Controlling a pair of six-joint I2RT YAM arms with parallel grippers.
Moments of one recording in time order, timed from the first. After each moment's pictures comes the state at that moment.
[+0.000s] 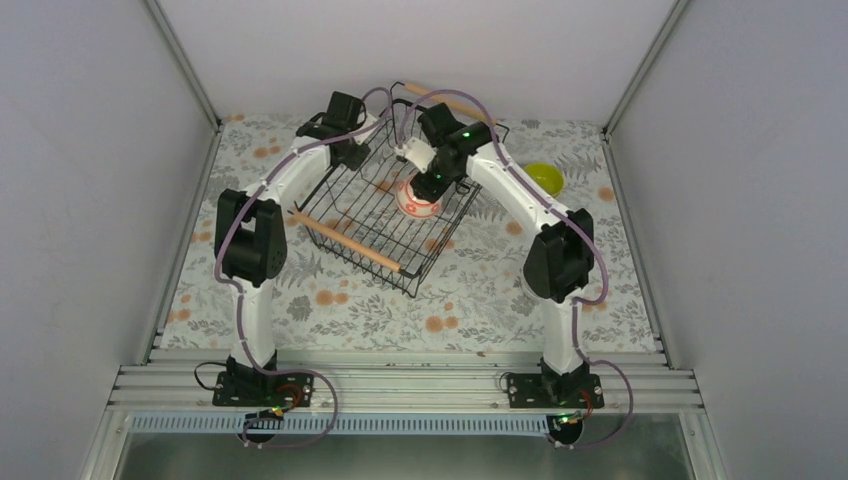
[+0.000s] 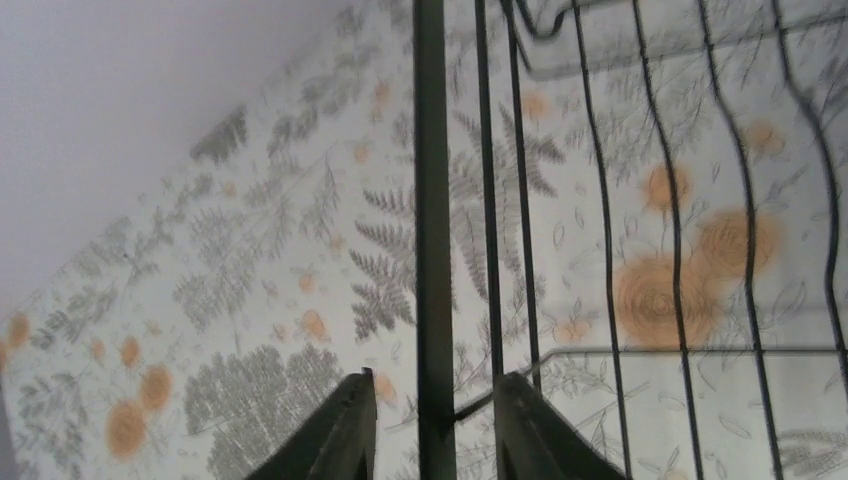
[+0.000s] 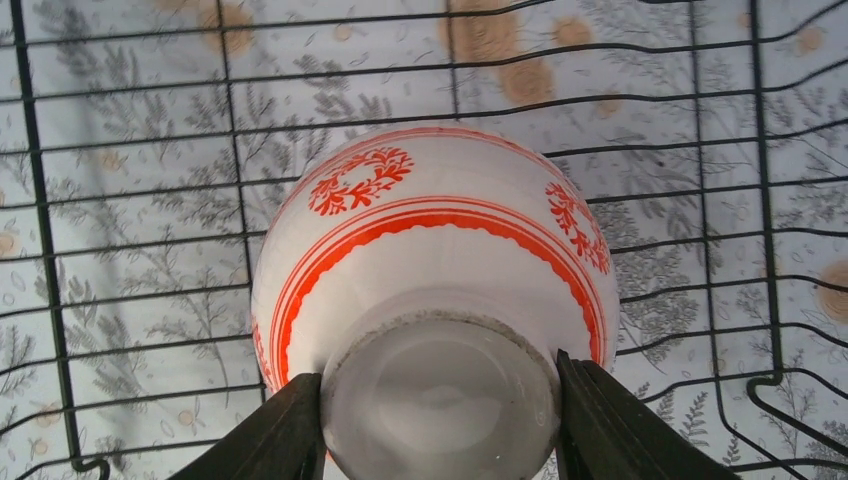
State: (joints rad) left arm -0.33 2.08 1.85 -0.60 -0.16 0.36; right arm 0.59 2.07 2.03 -1.11 -0.09 -0.38
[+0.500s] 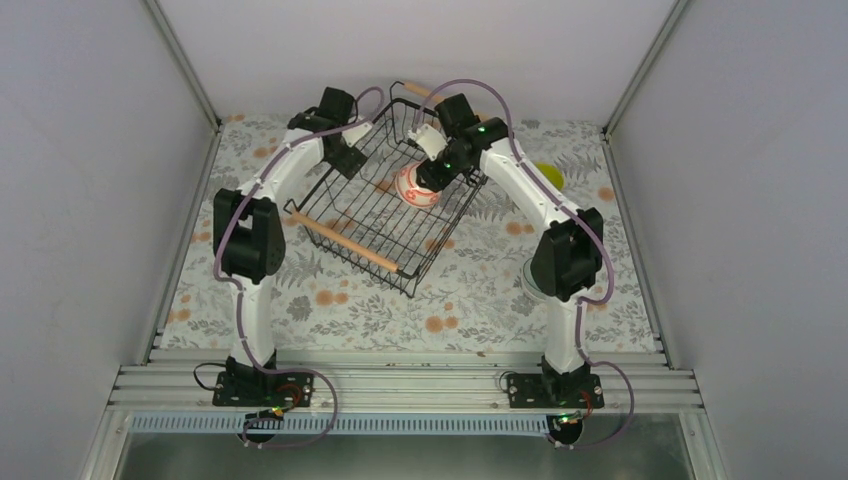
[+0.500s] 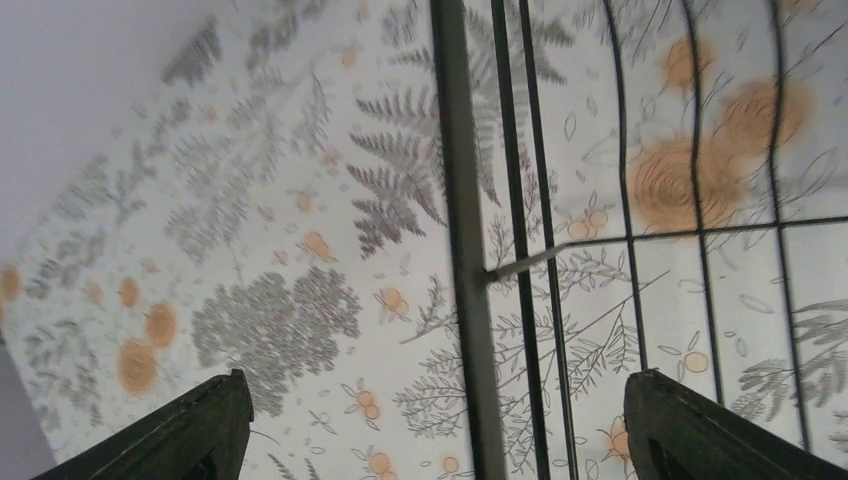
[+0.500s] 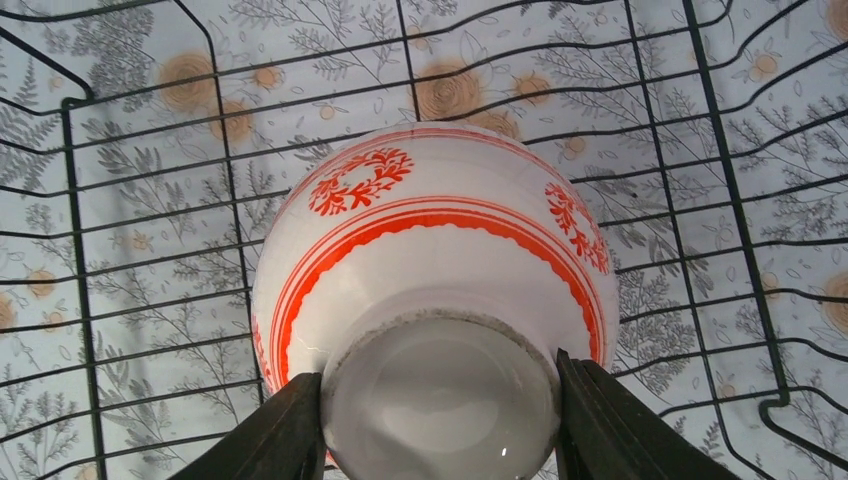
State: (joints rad) left arm -0.29 2.11 1.89 -0.80 -0.17 0.41; right arm 0.50 2.04 2.00 -1.00 -0.21 -0.31
